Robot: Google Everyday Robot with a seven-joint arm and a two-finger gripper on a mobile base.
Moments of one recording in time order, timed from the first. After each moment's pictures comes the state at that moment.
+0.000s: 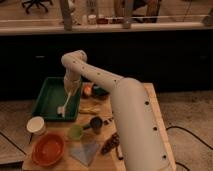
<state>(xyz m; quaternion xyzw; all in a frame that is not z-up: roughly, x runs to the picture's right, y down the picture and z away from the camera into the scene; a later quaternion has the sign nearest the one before) -0.208 0.031 0.878 -0.21 -0.33 -0.54 0.75</state>
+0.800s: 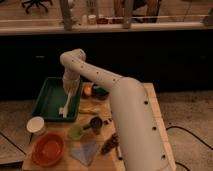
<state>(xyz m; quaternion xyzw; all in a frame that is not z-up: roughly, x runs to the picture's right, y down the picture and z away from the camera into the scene) -0.212 0.022 0.873 -0.20 -0.33 -0.55 0.74</state>
